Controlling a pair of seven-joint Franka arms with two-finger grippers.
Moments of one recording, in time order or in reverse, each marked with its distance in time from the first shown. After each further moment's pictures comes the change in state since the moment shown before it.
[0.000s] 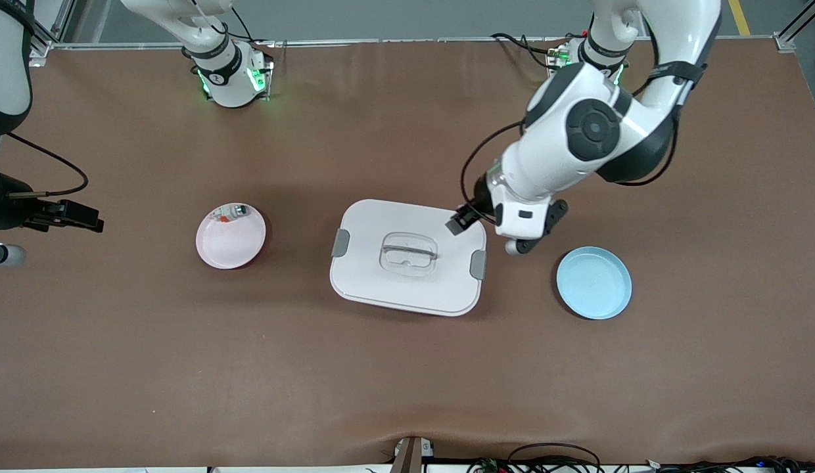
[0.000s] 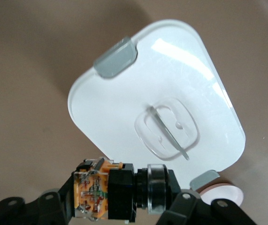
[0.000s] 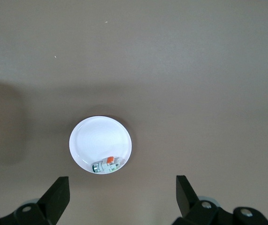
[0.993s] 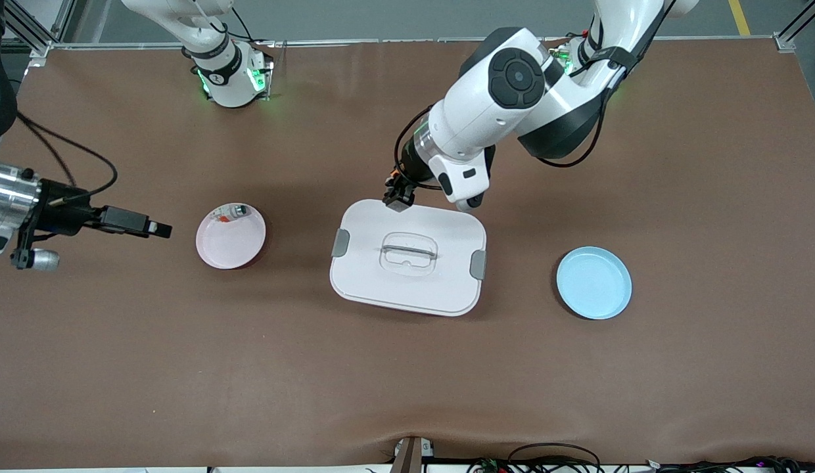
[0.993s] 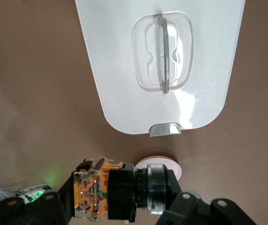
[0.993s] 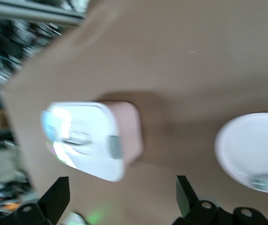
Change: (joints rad) left arm -0.158 0.061 -0.002 0.131 -0.053 0.067 -0.592; right arm -0.016 -0.157 0.003 -0.419 0.777 0.289 0.001
